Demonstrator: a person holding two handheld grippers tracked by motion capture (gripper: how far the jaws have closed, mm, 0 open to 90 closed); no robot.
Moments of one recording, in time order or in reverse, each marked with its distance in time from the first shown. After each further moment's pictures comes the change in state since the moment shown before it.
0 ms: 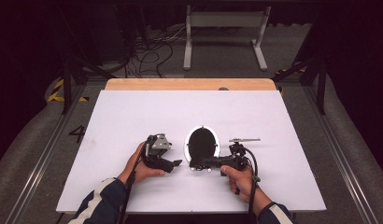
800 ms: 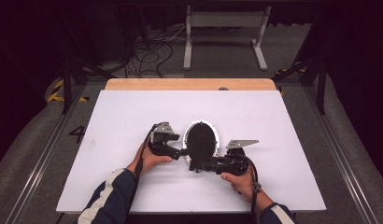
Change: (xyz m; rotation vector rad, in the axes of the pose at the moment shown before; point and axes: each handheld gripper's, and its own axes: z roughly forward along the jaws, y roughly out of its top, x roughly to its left) left arm 0.023 0.017 0.020 -0.089 -0.135 -0.137; right arm 0.015 -0.005 -0.003 0.015 -0.066 -0.326
